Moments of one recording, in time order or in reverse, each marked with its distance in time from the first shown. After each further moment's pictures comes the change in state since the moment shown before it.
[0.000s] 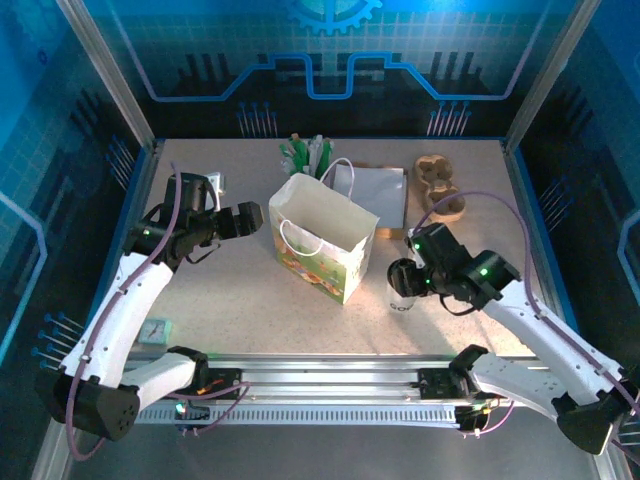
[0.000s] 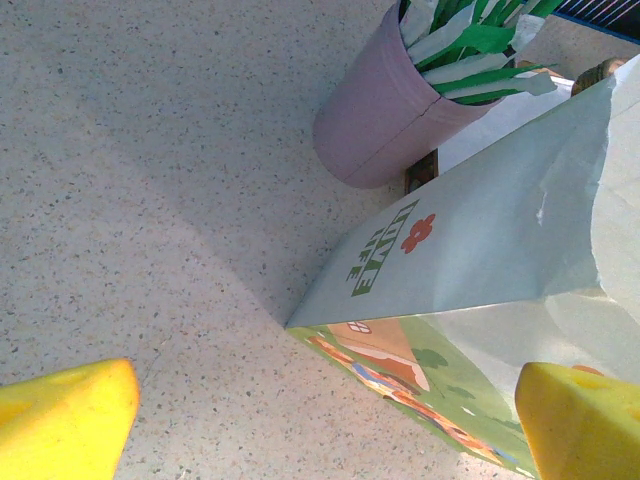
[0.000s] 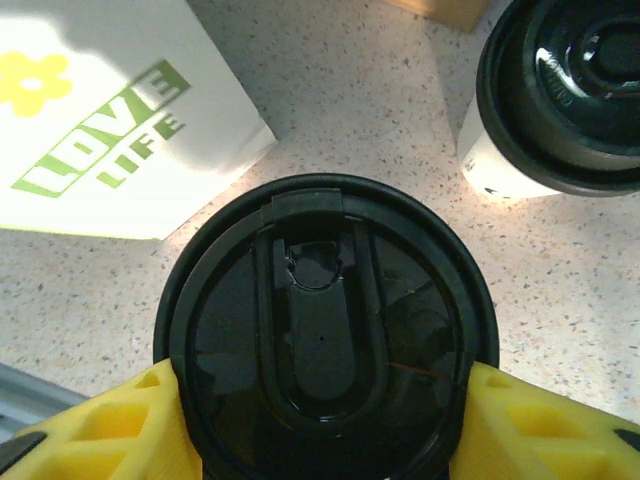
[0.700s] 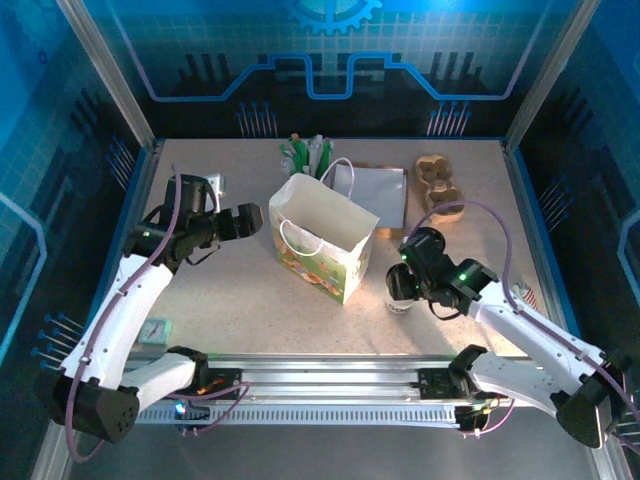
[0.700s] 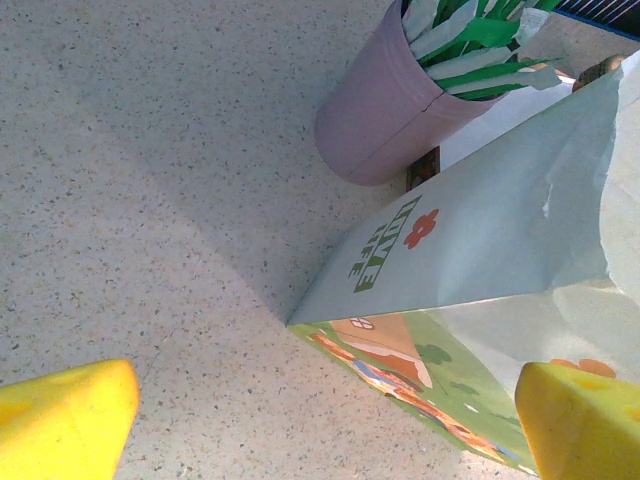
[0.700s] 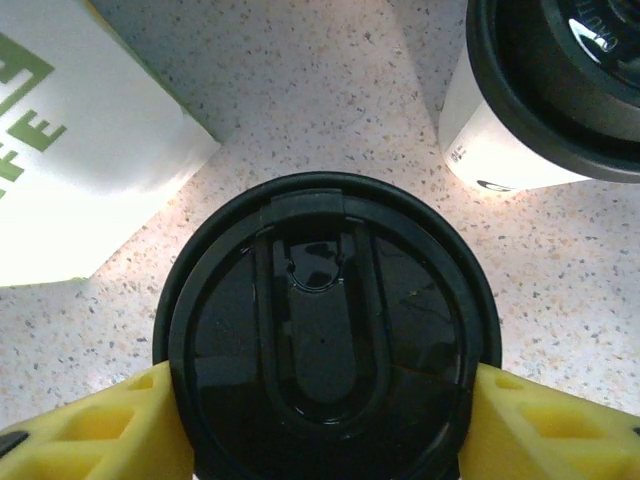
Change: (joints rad) left arm 0.000 -0.009 -0.013 0.003 0.000 0.000; right arm 0.036 0.047 -0.131 0.126 0.090 0.080
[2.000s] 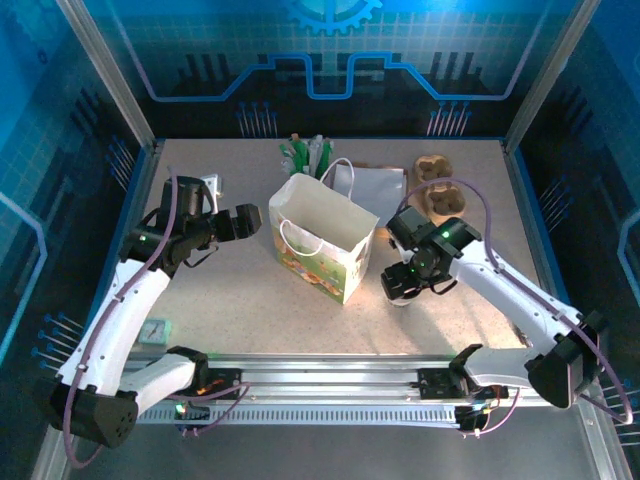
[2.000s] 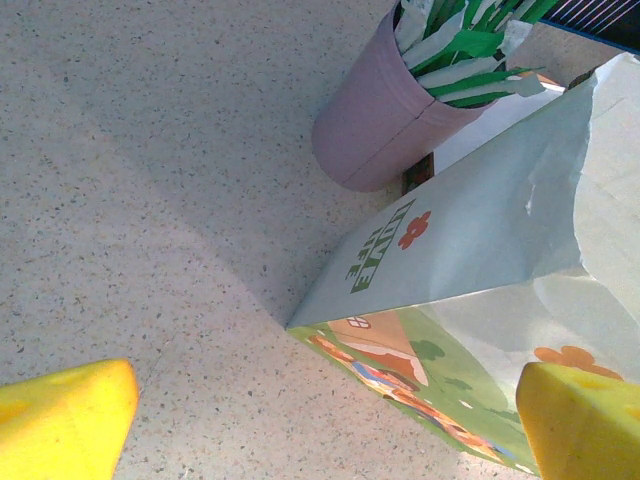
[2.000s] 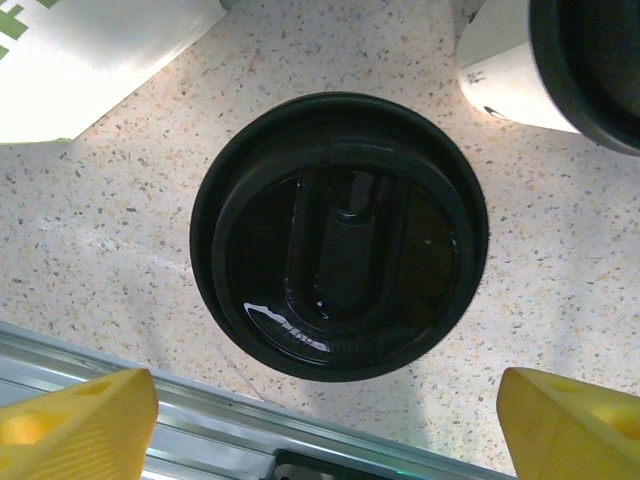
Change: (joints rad) left arm 0.000 -0.028 -0.004 0.000 -0.004 0.004; right arm -0.047 0.260 0.321 -0.358 -0.109 -0.181
